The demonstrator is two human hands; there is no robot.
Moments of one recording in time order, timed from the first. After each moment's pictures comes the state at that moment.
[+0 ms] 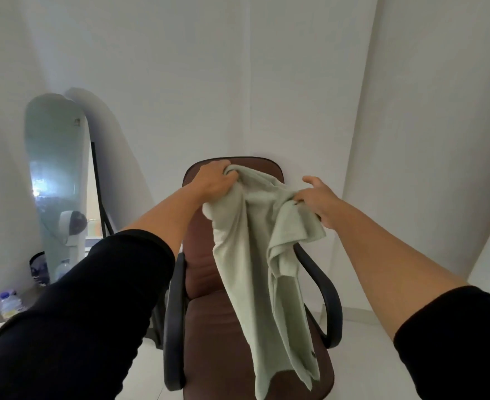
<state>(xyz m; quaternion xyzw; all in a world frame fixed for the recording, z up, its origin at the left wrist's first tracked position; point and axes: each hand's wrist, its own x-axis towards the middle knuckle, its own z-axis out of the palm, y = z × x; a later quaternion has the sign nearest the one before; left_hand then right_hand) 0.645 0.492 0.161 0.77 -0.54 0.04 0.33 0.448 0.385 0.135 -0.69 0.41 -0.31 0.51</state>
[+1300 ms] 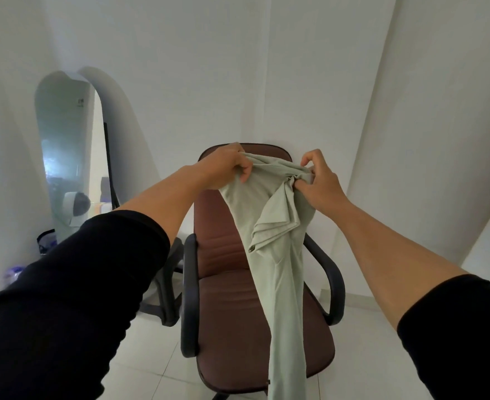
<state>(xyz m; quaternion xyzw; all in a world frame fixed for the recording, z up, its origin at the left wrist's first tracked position) 0.663 0.574 0.166 0.70 -0.69 0.08 0.18 0.466 0.456 0.123 -0.83 0.28 -0.41 0.27</state>
